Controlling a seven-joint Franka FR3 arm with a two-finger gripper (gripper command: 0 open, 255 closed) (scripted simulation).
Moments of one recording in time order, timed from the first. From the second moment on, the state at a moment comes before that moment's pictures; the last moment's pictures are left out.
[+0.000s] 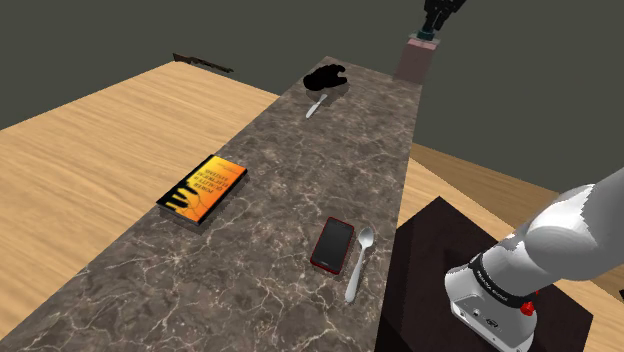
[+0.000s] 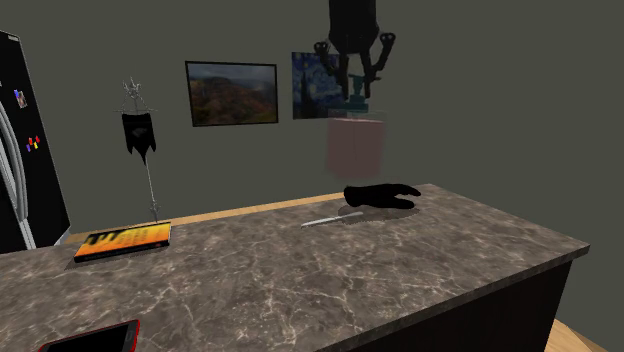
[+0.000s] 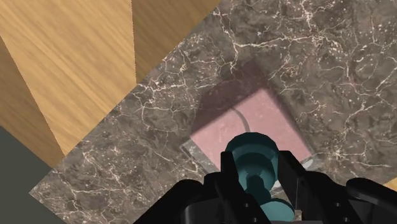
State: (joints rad) arm -0.10 -0.14 -0.17 -1.69 -0.09 1.69 -0.08
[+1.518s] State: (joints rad) arm 0.10 -0.24 0.19 -1.77 -0.09 1.62 0.48
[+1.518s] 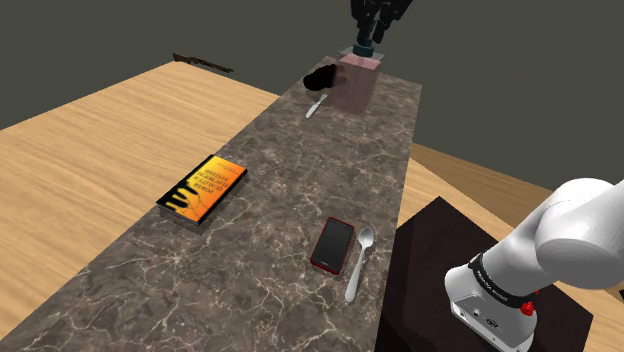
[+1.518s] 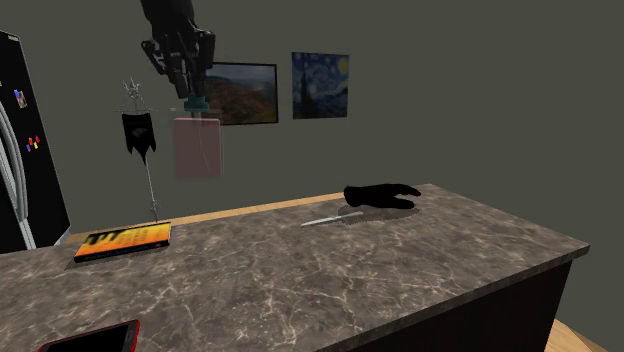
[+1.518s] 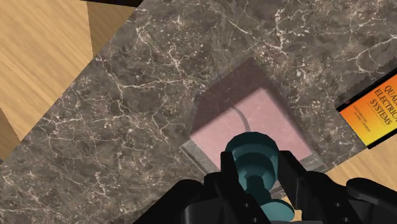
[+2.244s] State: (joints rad) arm 0.21 -0.09 0.37 -1.60 -0.12 1.57 0.77
